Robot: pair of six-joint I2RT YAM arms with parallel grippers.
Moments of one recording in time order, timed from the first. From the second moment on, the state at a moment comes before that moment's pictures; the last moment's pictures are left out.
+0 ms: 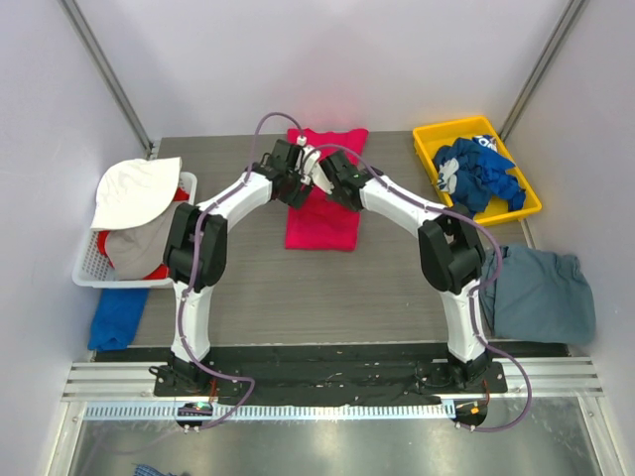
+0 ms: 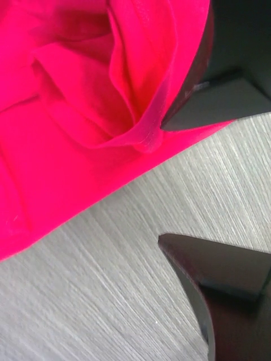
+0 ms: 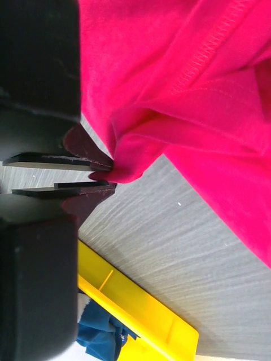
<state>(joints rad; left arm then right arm) -0.46 2.11 1.69 -0.47 -0.08 0.25 0.61 2.10 1.73 -0.62 0.38 -0.58</state>
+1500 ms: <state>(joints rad) -0.46 2.00 1.55 -0.24 -0.30 0.29 0.61 2.09 1.70 -0.43 0.28 -0.47</state>
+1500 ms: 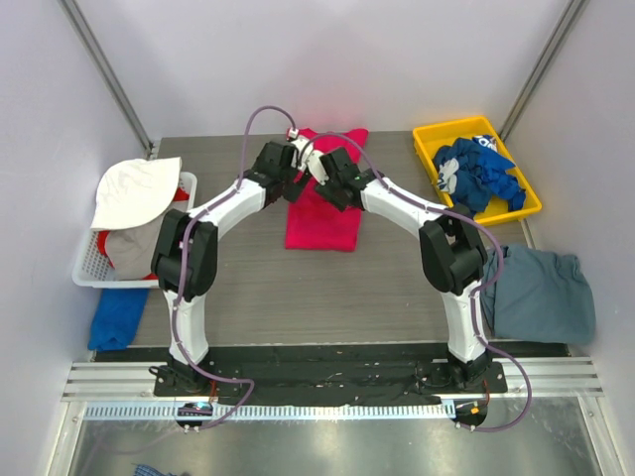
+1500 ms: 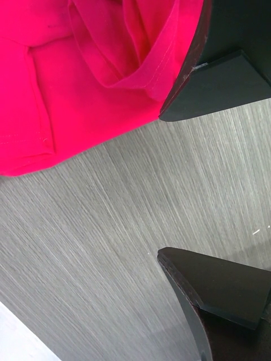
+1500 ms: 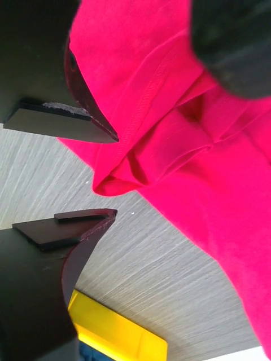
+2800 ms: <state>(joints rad) -0.25 2.00 1.55 -0.22 -0.19 0.26 0.66 2.09 1.61 -0.33 0.19 -0.43</state>
